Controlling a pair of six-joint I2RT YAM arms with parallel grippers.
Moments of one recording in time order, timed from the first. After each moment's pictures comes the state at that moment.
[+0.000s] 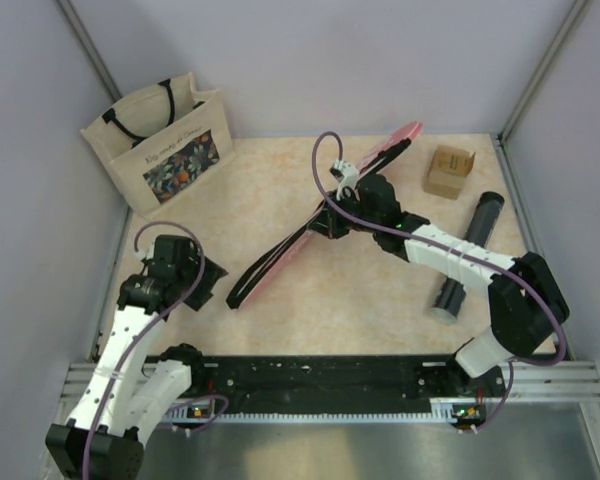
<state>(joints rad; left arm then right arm) -0.16 0.76 0.76 -0.91 -0.05 -1.08 0.65 1.53 1.04 0.09 -0.36 0.41</state>
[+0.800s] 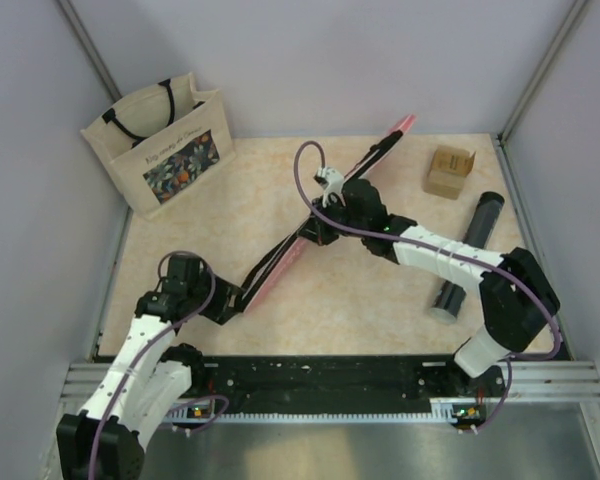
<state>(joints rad) -0.16 0.75 0.49 -0.74 0.23 -1.31 0.71 1.57 1.08 0.07 -0.33 0.38</state>
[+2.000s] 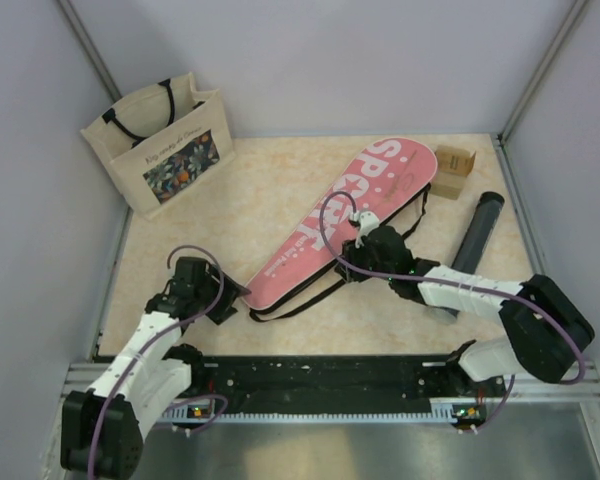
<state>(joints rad) -0.17 0.84 0.38 -0.50 0.18 -1.09 0.71 1.36 0.63 0.12 -0.04 0.35</state>
